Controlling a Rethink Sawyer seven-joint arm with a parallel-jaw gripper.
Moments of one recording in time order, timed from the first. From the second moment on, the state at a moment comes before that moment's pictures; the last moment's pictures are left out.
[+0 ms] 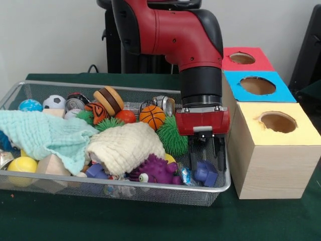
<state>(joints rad) -0.15 -0.36 -0.01 1.62 -0.27 -0.46 2.09</state>
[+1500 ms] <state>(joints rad) -0.08 -0.43 -0.09 1.65 -0.28 -0.50 2.09</state>
